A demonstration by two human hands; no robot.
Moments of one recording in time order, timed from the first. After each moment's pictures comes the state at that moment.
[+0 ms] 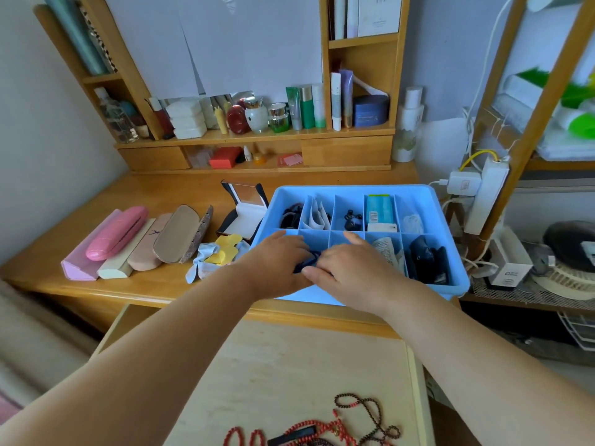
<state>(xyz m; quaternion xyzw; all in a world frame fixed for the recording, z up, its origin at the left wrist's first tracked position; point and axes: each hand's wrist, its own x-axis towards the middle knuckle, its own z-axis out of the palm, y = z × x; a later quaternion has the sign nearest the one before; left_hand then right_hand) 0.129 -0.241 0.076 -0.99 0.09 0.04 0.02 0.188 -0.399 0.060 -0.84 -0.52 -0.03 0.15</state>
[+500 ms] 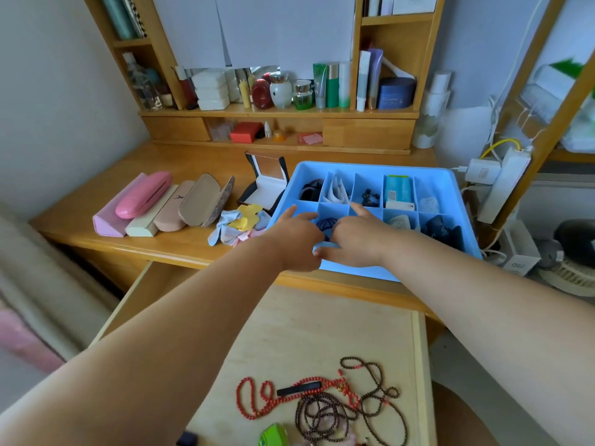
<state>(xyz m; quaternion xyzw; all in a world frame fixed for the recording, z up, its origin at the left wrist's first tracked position) 0.114 -0.244 0.065 -0.99 0.02 0.08 0.06 0.193 -0.375 0.068 -0.84 -0.54 0.08 -0.02</state>
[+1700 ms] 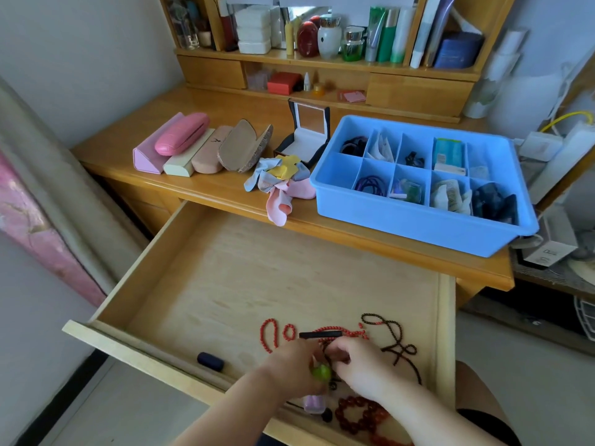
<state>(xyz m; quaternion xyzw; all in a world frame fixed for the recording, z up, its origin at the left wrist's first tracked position) -0.078 -0.306 -0.104 -0.90 -0.19 0.23 -0.31 0.012 -0.436 -0.100 -0.84 -0.30 0.39 0.23</state>
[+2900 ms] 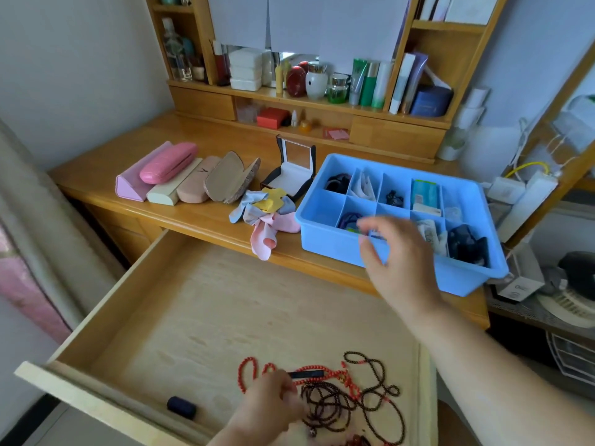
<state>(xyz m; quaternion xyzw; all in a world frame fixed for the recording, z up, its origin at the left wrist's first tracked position) -0.081 -0.307 -0.096 -0.79 -0.34 0.14 -0.49 0.125 -0.405 0.044 -0.79 -0.42 -0.20 0.39</state>
